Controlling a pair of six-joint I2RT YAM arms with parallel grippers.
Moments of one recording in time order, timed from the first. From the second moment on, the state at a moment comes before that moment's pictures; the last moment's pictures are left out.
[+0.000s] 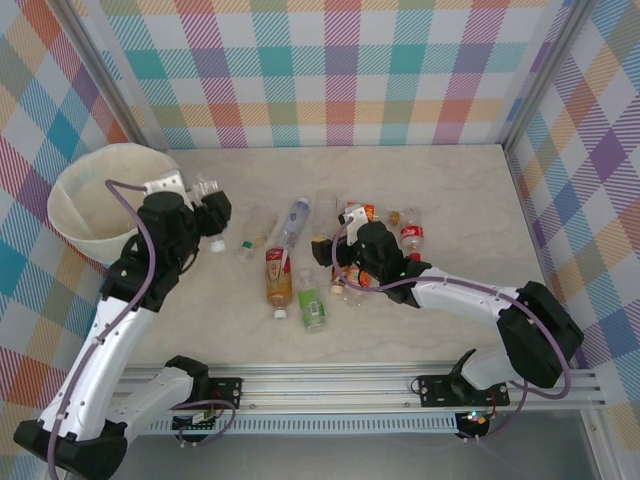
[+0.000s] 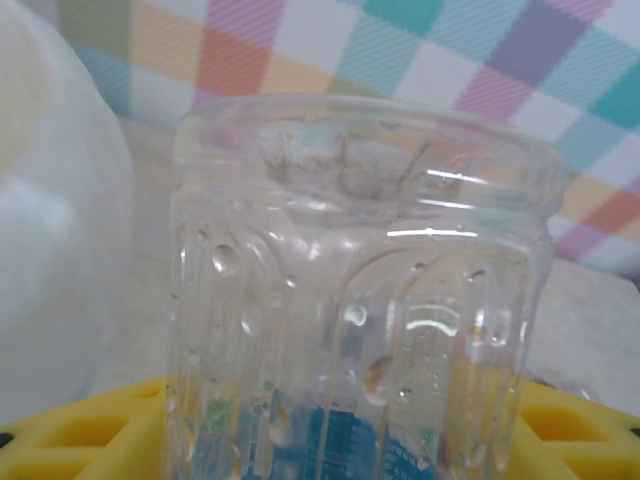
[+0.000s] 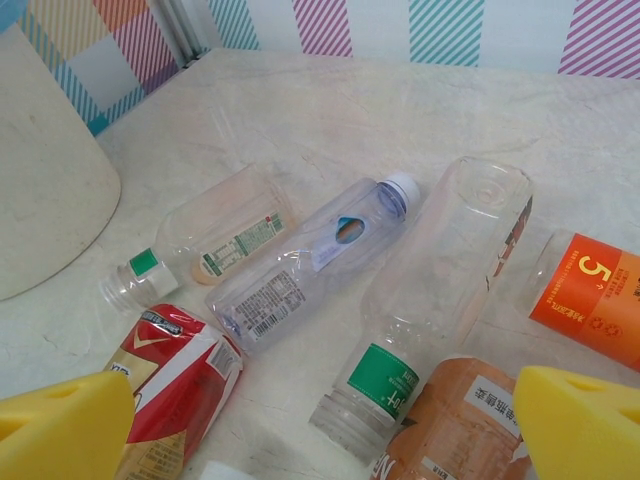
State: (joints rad) left arm -0.30 0.92 1.15 -0.61 -0.24 -0.46; right arm 0.81 1.41 0.77 0.26 0.13 0.26
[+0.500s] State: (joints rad) left arm 0.24 1.07 1.36 -0.61 -0.27 -0.37; right arm 0.81 1.40 0.76 0.26 0.15 0.28
